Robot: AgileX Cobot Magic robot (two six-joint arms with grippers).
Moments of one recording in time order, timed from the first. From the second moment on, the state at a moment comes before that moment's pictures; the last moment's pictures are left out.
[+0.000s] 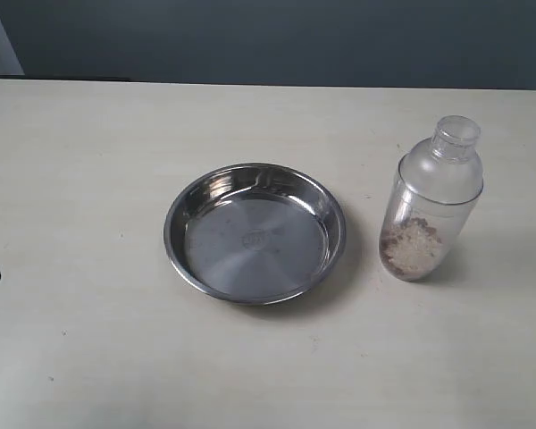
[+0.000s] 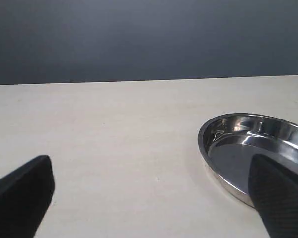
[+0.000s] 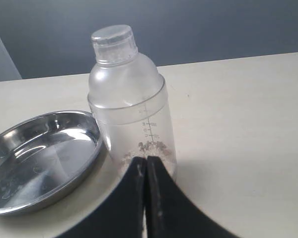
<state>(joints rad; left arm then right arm) -0.10 0.00 0.00 -0.05 0.23 -0.04 0.18 0.00 0.00 0.25 0.32 -0.02</state>
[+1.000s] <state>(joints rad) -0.10 0.00 0.00 -0.24 -0.06 -0.12 0.18 0.00 0.00 0.25 0.32 -0.02</state>
